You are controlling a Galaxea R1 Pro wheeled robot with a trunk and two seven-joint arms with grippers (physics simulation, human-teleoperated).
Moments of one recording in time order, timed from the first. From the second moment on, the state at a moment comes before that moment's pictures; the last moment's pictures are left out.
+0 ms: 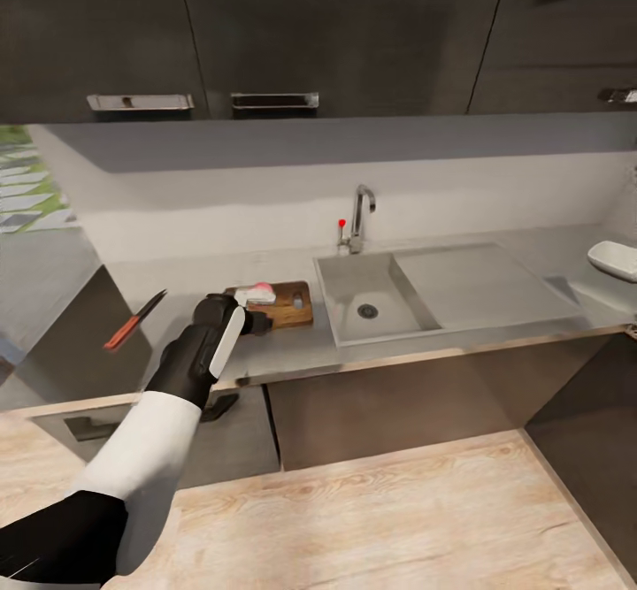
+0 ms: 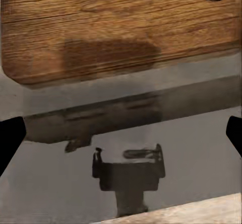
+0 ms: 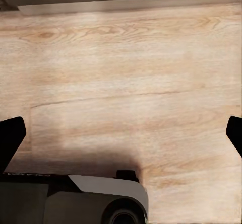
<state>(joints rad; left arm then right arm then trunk) -0.98 -0.12 -0.12 -1.01 0.14 1.01 0.24 -0.12 0.11 -0.57 -0.27 0.63 -0.58 -0.01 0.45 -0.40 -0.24</state>
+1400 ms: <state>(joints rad) -0.98 -0.12 -0.12 -1.04 0.14 1.01 0.24 -0.12 0.11 -0.57 -0.27 0.63 -0.58 -0.01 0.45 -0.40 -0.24</state>
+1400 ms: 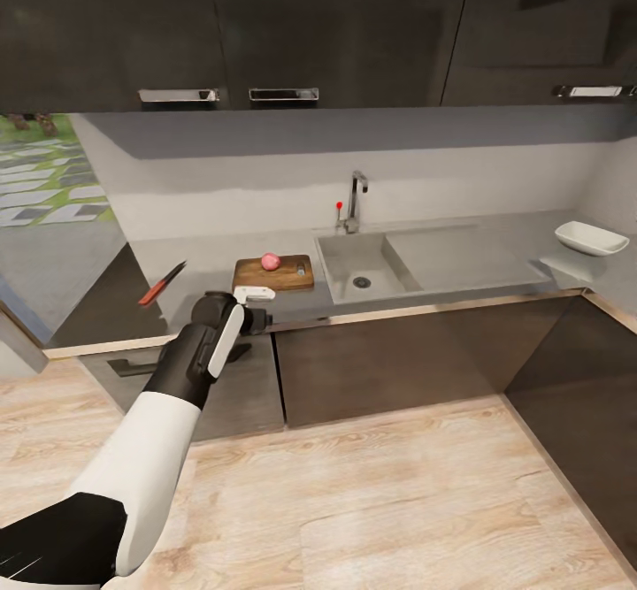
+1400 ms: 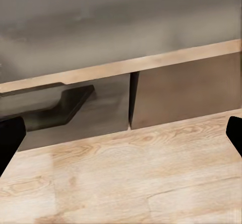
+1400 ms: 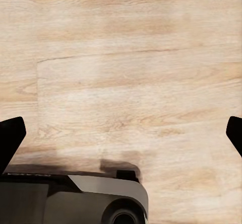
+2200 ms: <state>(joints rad) -0.93 -0.11 -0.12 -1.30 0.14 1.01 0.24 -0.12 0.11 -0.57 -0.27 0.63 -0.58 -0.01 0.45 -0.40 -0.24</state>
